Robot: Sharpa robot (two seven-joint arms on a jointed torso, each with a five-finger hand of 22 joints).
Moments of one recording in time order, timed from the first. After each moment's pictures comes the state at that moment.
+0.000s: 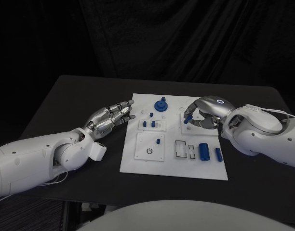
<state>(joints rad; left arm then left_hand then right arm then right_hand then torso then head) 1.07 -0.88 -0.21 1.47 -0.10 0.05 0.59 1.46 0.26 -0.16 0.23 0.53 0.35 0.07 0.05 0.07 0.05 0.06 0.25 0.03 0.05 0.15 0.03 0.02 0.15 0.12 0.25 0.06 0.33 1.25 -0.96 -0.25 1.69 -1.58 -0.43 -0.15 1.60 -0.09 0.33 0.14 0.36 1.04 0.13 0.18 0.38 1.02 0.09 0.38 0.18 1.47 0.01 1.49 1.31 0.05 1.47 0.12 1.44 1.31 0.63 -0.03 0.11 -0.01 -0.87</state>
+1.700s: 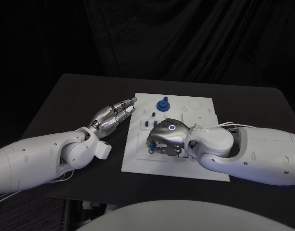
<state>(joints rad) 1.06 -0.85 -0.21 1.45 -0.10 0.02 0.64 1.45 0.23 -0.18 0.20 0.56 0.33 0.06 0.05 0.05 0.02 0.03 0.20 0.03 0.00 0.01 0.00 0.00 0.10 0.00 0.04 0.00 0.00 1.17 -0.70 -0.25 1.71 -1.89 -0.25 -0.11 1.54 -0.13 0.36 0.14 0.32 1.03 0.14 0.17 0.40 1.05 0.09 0.37 0.19 1.47 0.01 1.49 1.31 0.05 1.47 0.12 1.44 1.31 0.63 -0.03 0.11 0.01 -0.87</state>
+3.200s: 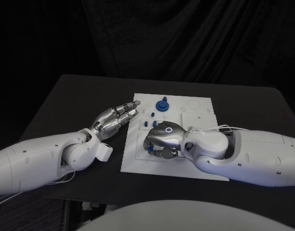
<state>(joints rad) 1.05 -0.84 -0.21 1.46 -0.10 0.05 0.62 1.45 0.23 -0.15 0.13 0.58 0.36 0.08 0.07 0.06 0.02 0.06 0.22 0.03 0.00 0.04 0.00 0.00 0.12 0.00 0.10 0.00 0.00 1.15 -0.67 -0.25 1.69 -1.86 -0.27 -0.11 1.52 -0.13 0.37 0.13 0.28 1.03 0.14 0.16 0.41 1.07 0.07 0.36 0.20 1.47 0.01 1.46 1.31 0.05 1.46 0.11 1.39 1.31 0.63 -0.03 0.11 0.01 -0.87</state>
